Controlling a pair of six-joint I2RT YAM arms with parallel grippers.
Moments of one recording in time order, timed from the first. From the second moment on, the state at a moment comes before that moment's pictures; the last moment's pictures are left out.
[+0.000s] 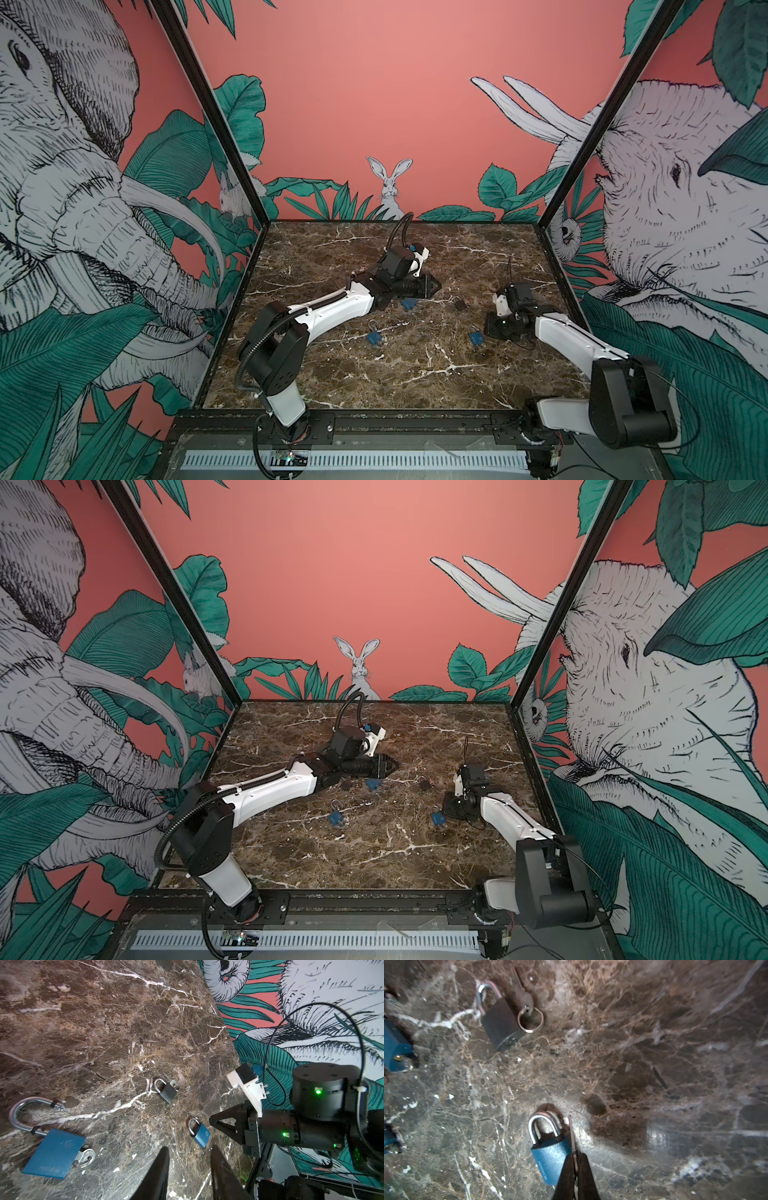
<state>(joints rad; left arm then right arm) -0.79 1.69 1.21 -0.10 0.36 -0.61 0.14 1.32 0.66 -0.55 -0.23 0.29</state>
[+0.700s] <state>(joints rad) -0.79 1.69 1.20 -0.07 0.36 -0.63 0.20 1.34 0.66 -0.57 -0.16 0.29</state>
